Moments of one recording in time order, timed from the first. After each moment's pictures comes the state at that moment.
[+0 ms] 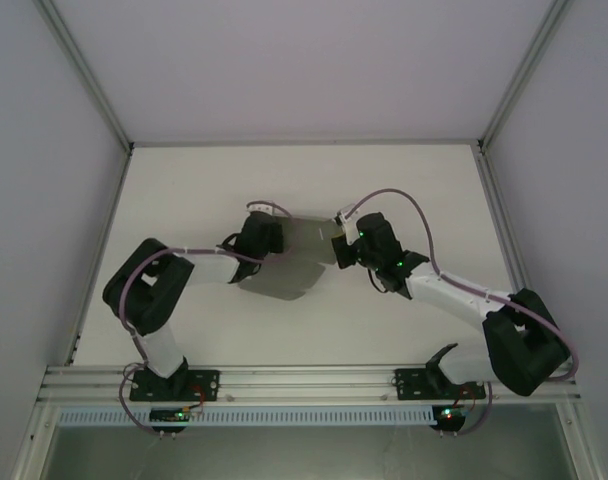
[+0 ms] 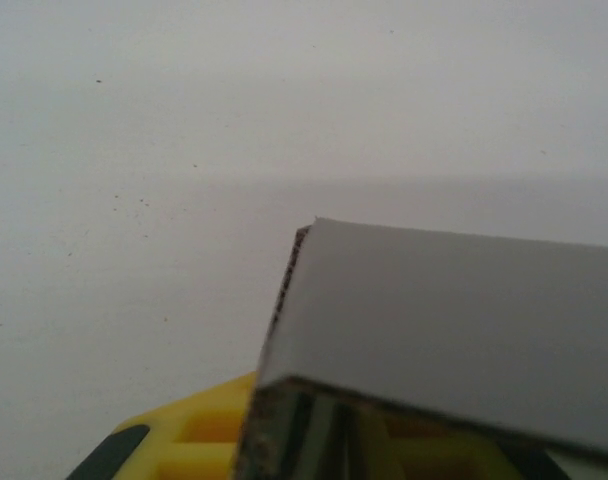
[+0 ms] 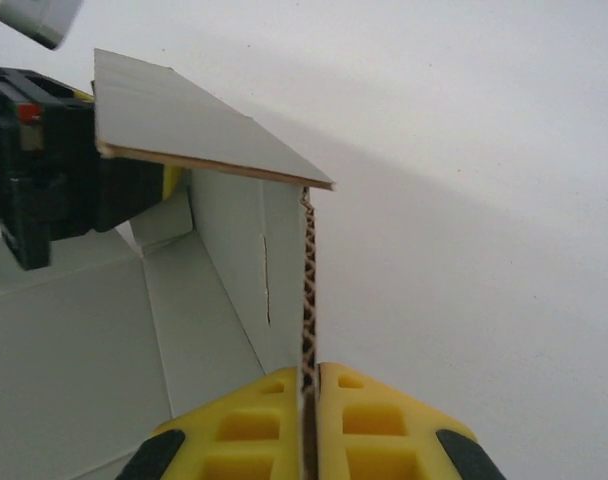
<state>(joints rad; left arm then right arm) -0.61 1.74 0.78 0.35 -0.23 -0.41 0.61 1.33 0.70 0.06 -0.02 0.10</state>
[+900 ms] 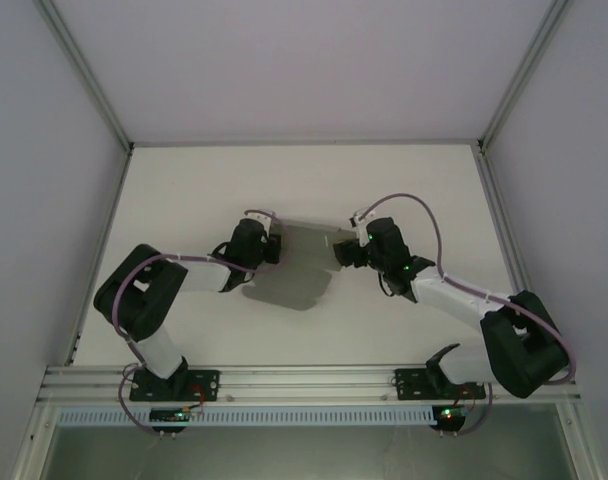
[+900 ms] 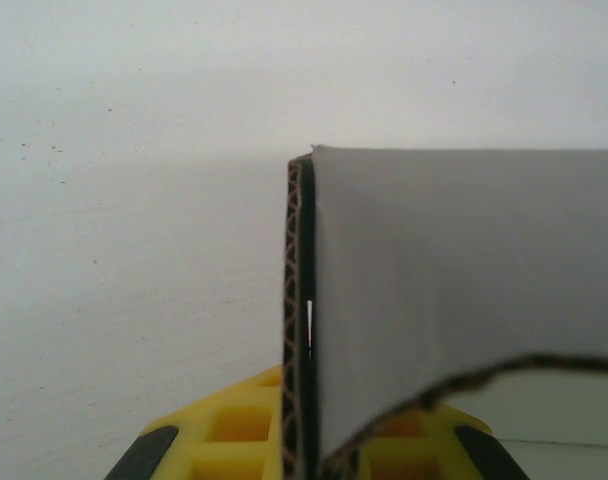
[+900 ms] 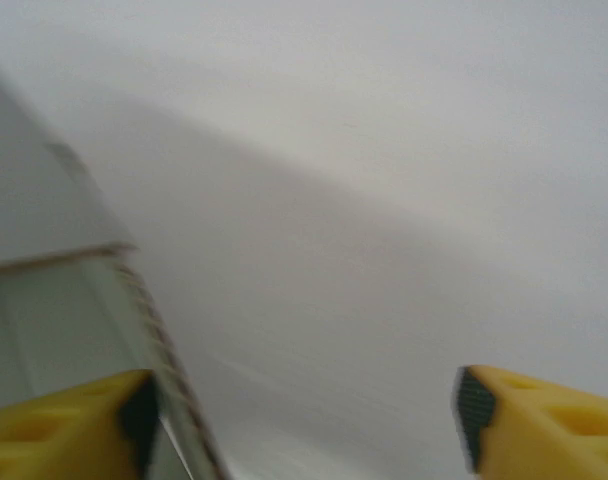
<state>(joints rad) -0.60 1.70 0.68 0.44 -0.07 -0.37 0.54 1.31 0.62 0.08 0.11 0.12</state>
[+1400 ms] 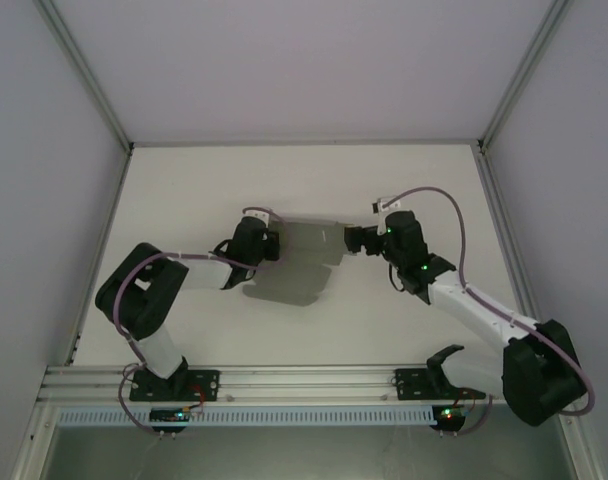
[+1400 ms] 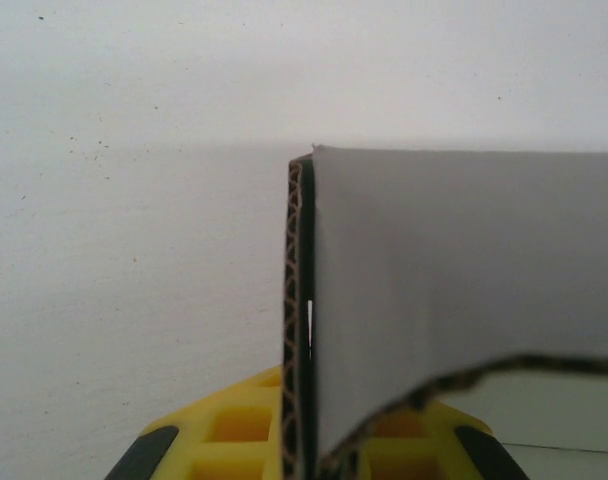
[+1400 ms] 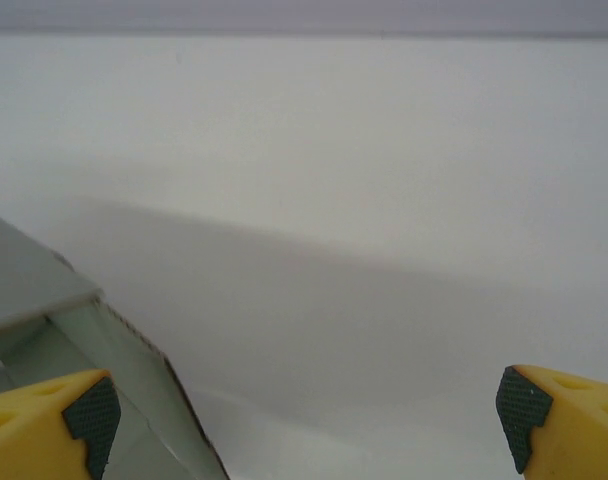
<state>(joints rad) -0.60 1.70 0.71 0.39 -0.13 -0.42 0.48 1.15 0.66 0.03 0.12 0.22</state>
